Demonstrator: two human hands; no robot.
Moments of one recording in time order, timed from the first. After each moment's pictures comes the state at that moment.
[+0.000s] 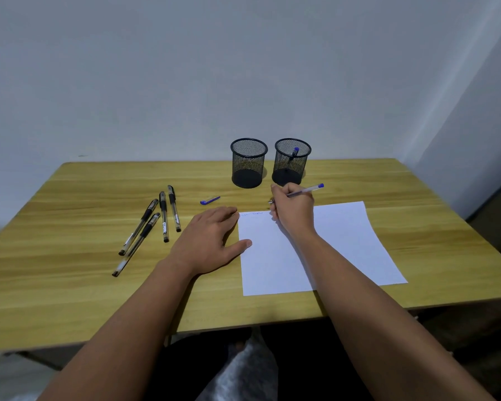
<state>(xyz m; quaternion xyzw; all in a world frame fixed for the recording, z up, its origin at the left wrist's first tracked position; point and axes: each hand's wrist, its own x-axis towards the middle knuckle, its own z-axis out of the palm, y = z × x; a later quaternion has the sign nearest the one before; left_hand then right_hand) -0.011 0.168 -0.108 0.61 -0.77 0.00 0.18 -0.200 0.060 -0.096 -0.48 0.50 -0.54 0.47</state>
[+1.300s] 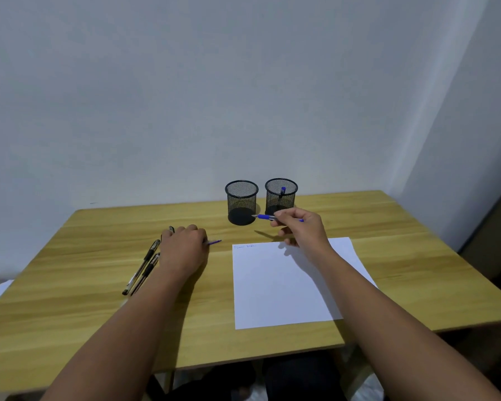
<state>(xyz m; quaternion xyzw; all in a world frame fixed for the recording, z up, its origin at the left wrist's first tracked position) 0.010 0.136 -0.062 0.77 -0.63 0.10 0.08 -0.253 0.073 -0.037 -0.52 0.45 -0.48 0.55</state>
